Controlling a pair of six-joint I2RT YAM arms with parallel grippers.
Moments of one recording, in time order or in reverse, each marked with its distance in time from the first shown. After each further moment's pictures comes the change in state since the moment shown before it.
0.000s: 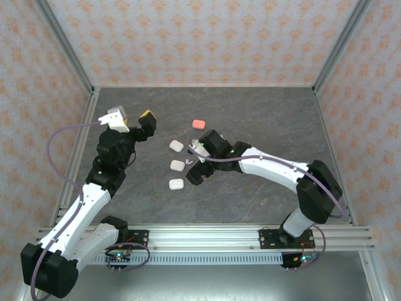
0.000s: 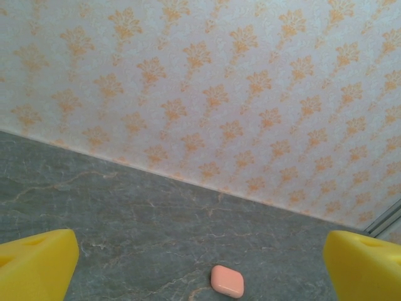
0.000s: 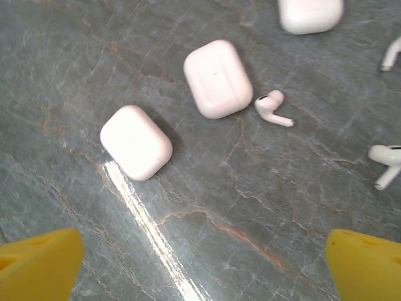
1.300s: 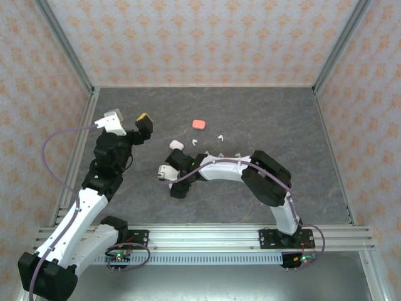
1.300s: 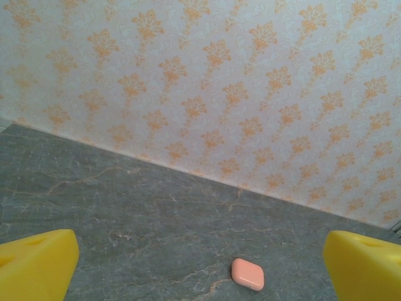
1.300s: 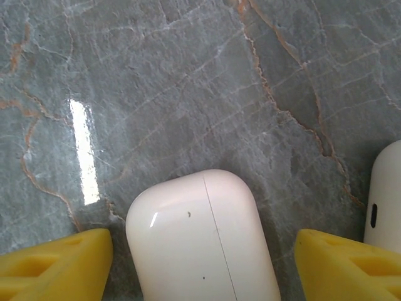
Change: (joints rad) left arm 0.000 -0.059 0.000 -0.090 -0.050 0.027; right arm 0.180 0.435 0.222 0.080 0.066 -0.345
